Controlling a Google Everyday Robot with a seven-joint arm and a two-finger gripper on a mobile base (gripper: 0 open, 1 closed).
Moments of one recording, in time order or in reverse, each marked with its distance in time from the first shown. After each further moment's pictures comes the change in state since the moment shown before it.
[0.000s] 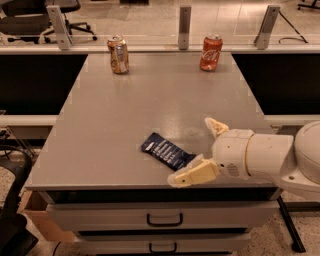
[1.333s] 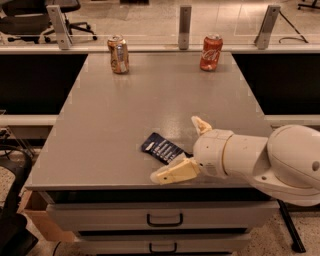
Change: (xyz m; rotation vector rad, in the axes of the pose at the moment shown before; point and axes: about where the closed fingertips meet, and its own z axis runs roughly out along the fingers) arm -0.009 0.006 0.034 0.037 -0.018 -0.019
